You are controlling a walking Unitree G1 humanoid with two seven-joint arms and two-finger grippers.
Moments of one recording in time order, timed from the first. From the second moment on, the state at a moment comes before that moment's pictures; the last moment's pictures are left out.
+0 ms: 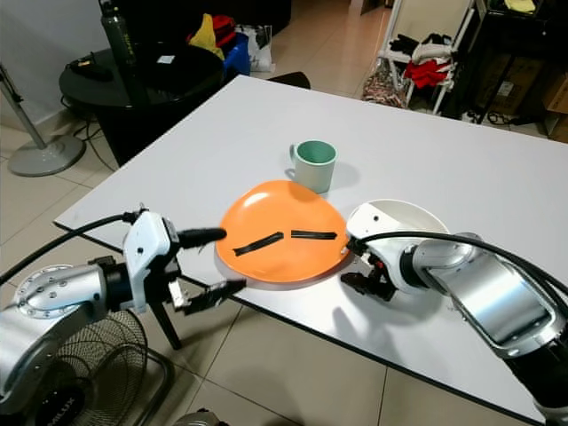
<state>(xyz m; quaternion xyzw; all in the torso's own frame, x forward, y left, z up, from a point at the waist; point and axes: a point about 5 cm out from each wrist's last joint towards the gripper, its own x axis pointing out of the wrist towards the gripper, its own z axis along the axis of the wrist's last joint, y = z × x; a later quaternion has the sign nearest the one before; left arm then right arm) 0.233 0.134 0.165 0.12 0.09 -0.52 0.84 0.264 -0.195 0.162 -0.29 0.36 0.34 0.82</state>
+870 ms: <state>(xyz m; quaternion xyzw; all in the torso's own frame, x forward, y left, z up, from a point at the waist) 0.239 0.134 0.169 0.13 0.09 -0.54 0.82 0.270 -0.208 0.156 -0.32 0.39 0.35 0.79</state>
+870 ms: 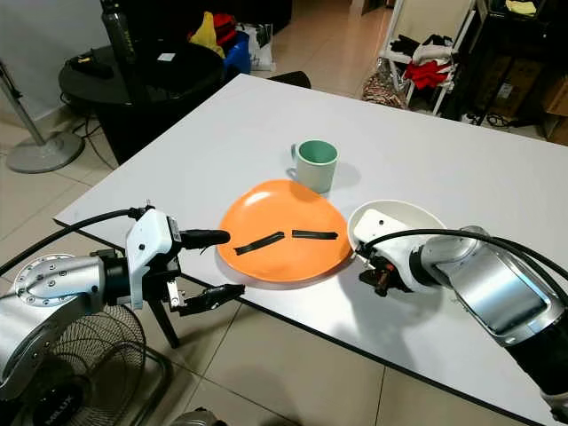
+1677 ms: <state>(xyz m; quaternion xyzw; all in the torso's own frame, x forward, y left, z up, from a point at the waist) 0.239 0.136 0.170 0.13 0.09 -0.54 0.82 0.282 -0.214 0.180 -0.39 0.37 0.32 0.78</state>
